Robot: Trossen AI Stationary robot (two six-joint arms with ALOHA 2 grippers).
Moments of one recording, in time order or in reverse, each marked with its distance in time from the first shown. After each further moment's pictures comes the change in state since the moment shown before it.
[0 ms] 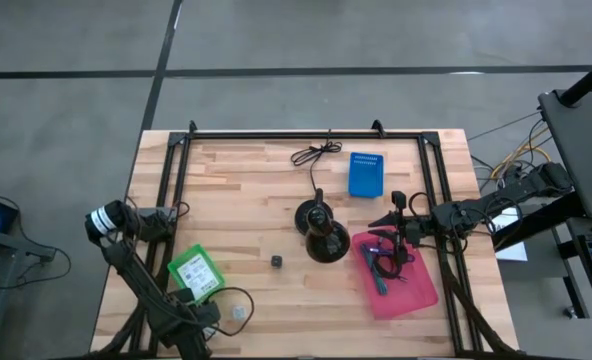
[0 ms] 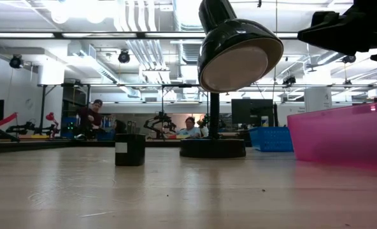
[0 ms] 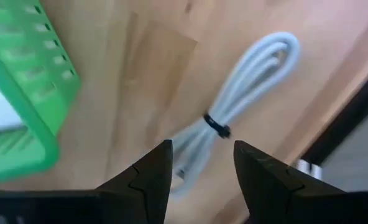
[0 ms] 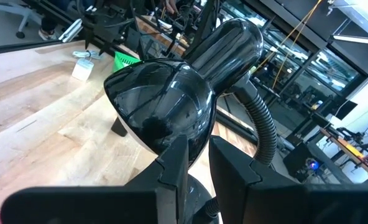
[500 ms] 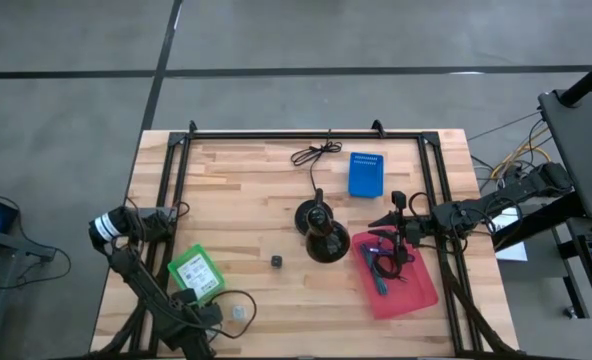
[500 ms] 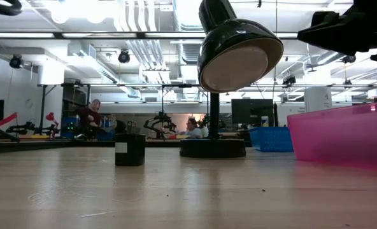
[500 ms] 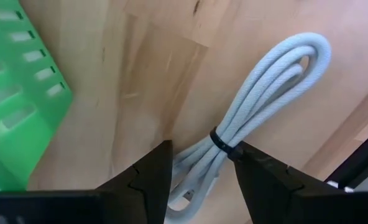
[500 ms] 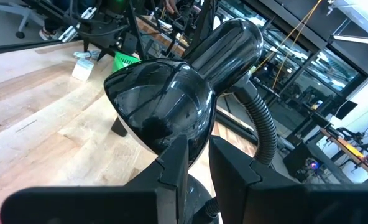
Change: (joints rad) left arm 0.000 0.071 0.001 0.012 0.004 0.035; right arm 0.000 0.000 0.000 0.000 0.000 0.000
